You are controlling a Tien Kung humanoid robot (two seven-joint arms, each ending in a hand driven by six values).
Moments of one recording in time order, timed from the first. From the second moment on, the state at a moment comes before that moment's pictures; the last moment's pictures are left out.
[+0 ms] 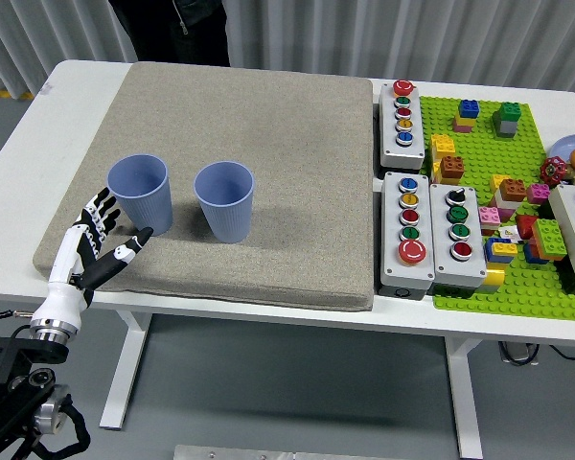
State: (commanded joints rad) left arm 0.07 0.30 -1.14 -1.42 1.03 0.30 -0.33; right arm 0.21 -0.09 1.61 0.18 -1.06 -0.21 -0.32
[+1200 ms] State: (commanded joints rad) left arm -0.05 0.29 -1.10 -1.33 1.05 0.30 -0.30; right arm 0.21 -0.09 1.60 0.18 -1.06 -0.21 -0.31
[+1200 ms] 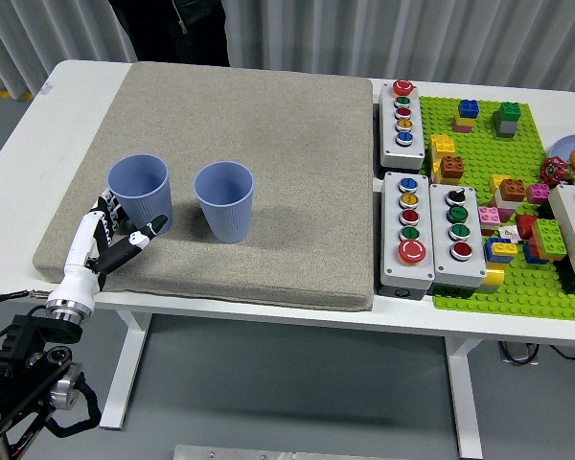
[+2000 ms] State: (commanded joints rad) left arm -0.08 0.30 -1.11 -1.30 1.06 0.29 -0.28; right arm 0.22 -0.09 1.60 0.18 -1.04 -0.21 -0.31
